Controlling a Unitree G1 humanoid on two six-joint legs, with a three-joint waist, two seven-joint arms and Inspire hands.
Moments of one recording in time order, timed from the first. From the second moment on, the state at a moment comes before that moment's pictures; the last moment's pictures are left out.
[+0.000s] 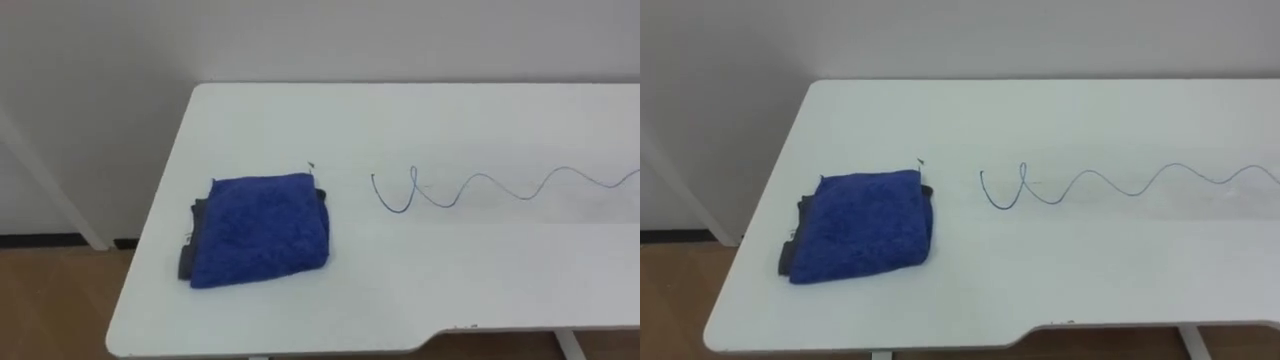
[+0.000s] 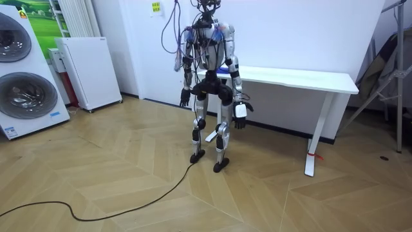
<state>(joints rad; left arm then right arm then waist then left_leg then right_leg) 0.30 0.15 0.15 1.00 0.51 0.26 0.04 0.23 -0.23 -0.20 1.32 0.50 0.24 -0.18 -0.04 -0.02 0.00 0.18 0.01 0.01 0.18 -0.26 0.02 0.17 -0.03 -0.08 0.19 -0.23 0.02</state>
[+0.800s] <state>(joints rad) 0.31 0.23 0.20 0.92 0.55 0.23 0.10 0.08 -0.37 -0.43 0.70 0.25 0.16 -0.75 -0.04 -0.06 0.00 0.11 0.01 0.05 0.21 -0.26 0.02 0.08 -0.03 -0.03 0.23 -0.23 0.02</state>
